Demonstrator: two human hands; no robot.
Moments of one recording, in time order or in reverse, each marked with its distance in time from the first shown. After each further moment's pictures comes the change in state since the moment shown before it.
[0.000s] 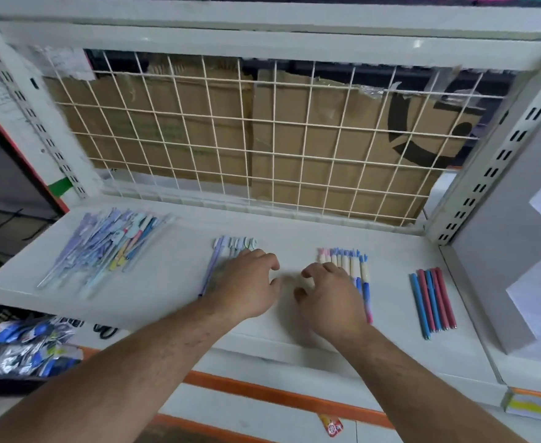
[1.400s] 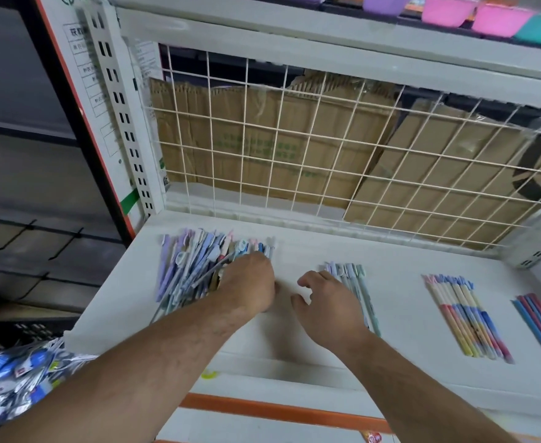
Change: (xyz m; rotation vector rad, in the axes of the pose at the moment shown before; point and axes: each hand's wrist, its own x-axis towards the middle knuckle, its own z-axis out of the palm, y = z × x) left_hand 0.020 -0.235 -0.096 0.188 -0.247 -0.155; right_hand 0.059 -0.225 0.130 -0.099 -0.062 0.081
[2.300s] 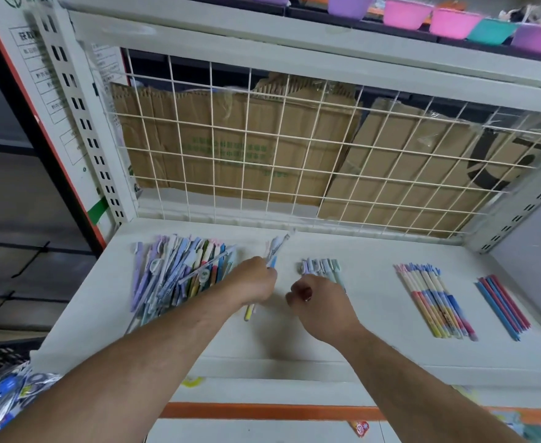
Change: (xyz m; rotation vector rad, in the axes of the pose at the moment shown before) left_hand 0.005 0.030 -0.009 -0.482 -0.240 -0.022; right_hand -0.011 0.011 -0.030 0.259 -0.116 0.254
